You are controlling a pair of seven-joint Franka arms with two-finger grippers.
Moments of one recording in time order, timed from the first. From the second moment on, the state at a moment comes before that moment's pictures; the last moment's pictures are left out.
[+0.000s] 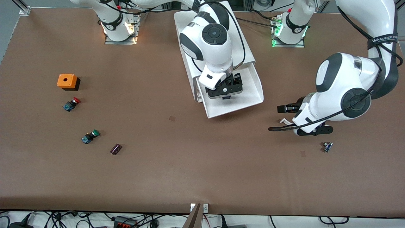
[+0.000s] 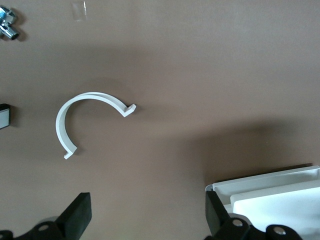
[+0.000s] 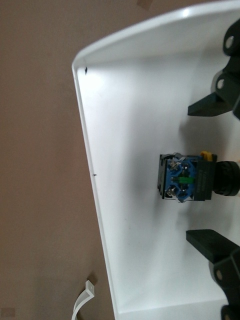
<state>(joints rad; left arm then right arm) -0.22 0.44 0.01 -1.42 -0.11 1.57 -0.31 0.87 0.76 -0.01 -1.01 0.06 1.93 0.70</state>
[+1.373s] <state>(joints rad) -0.37 0.52 -0.02 -1.52 -0.11 2.01 -0.43 0.21 0.68 -0.02 -0.90 0.11 1.46 0.26</state>
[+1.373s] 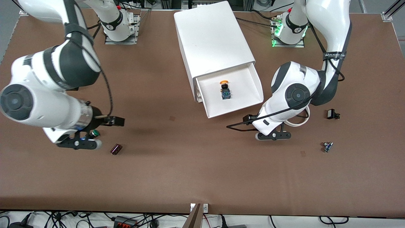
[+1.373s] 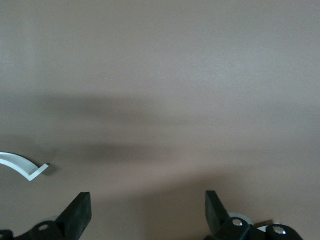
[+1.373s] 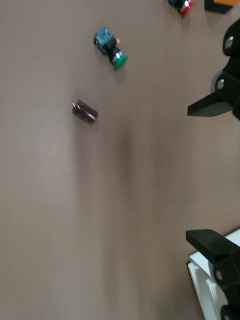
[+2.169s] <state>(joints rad) -0.41 0.53 -0.09 -1.56 -0.12 2.01 -0.58 0.01 0.52 -0.02 -1.00 0.09 1.46 0.10</state>
